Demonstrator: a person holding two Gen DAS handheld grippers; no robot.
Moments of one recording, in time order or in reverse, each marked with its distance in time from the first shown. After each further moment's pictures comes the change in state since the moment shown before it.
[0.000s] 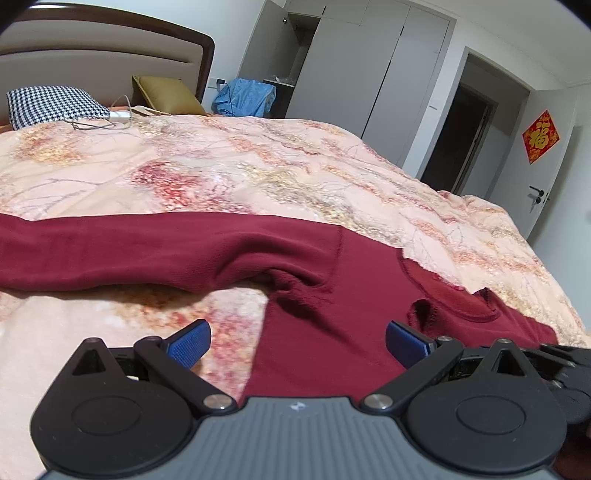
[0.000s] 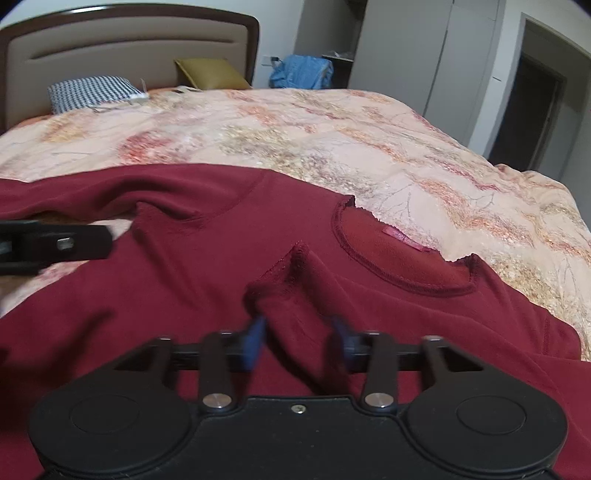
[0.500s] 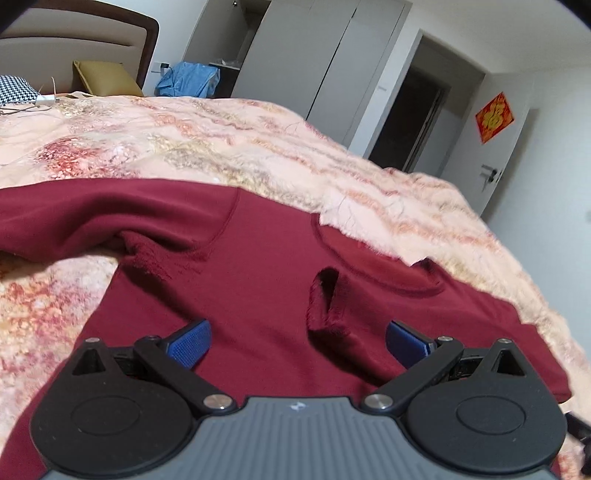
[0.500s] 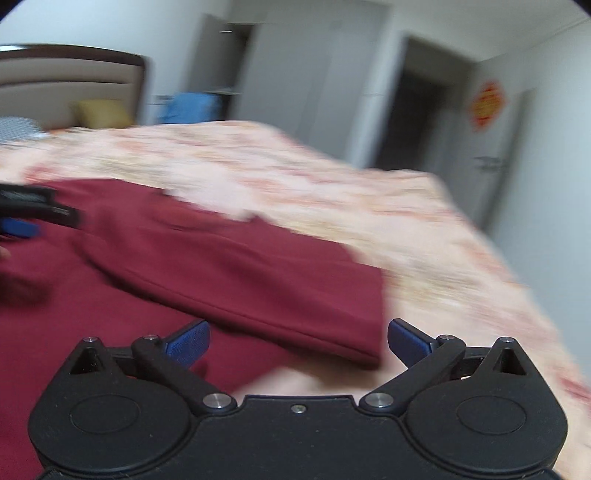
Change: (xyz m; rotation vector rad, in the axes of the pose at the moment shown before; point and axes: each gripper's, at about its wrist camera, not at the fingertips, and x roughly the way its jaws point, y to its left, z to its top) left arm 0.059 -0.066 -0.029 0.058 0.058 -0.146; right arm -0.121 -0.119 -0.130 0.129 -0.123 -0.516
